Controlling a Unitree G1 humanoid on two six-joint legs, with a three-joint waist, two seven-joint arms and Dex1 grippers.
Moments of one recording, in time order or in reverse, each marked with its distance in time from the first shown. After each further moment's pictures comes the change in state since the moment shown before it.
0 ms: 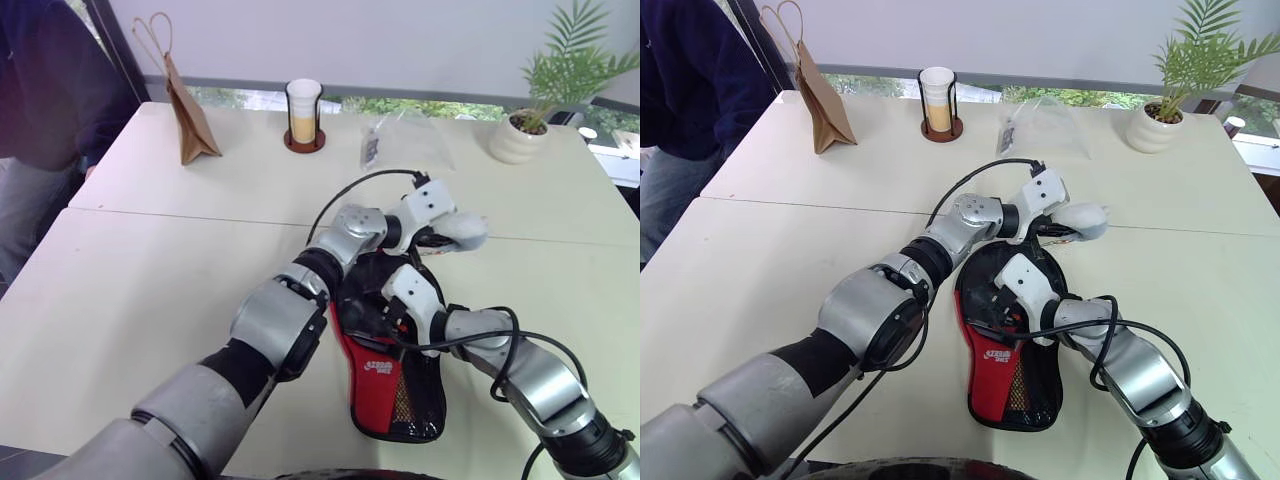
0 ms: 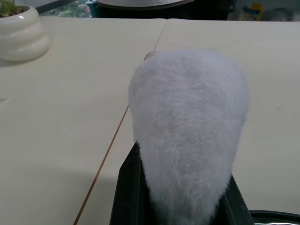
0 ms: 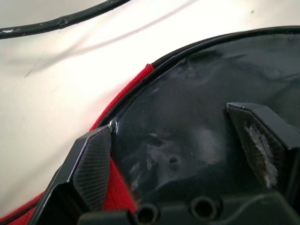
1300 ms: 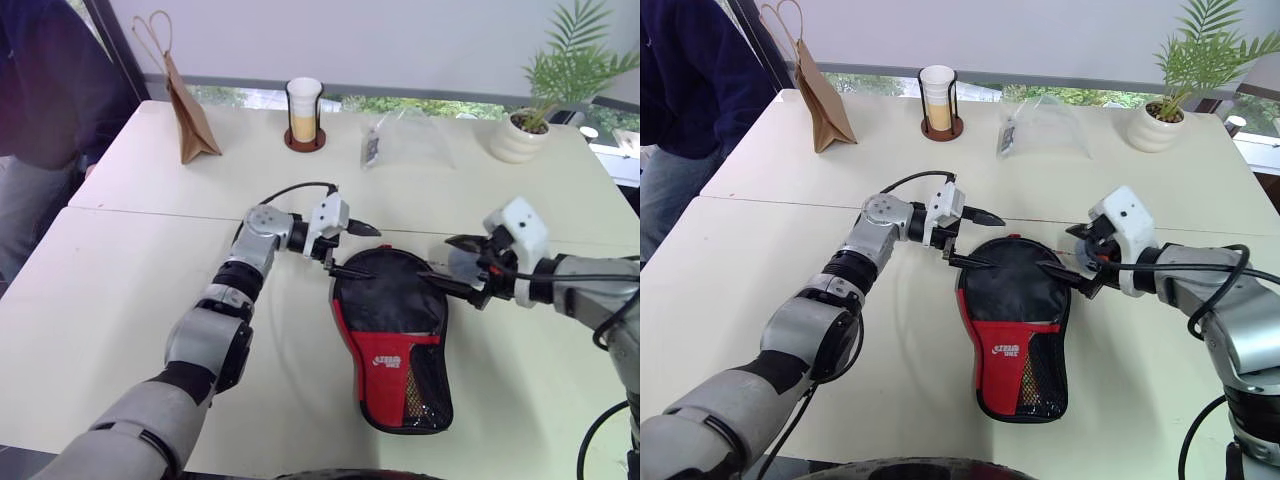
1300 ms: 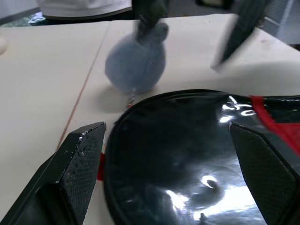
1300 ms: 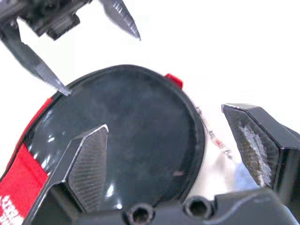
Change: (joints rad) left arm 0.310 0.337 -0.012 -0.394 -0.144 -0.048 -0.606; right arm -0.103 -0.218 -0.501 0.022 0.247 0.201 0.139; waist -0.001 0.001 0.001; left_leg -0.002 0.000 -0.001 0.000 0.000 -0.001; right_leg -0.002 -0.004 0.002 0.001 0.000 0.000
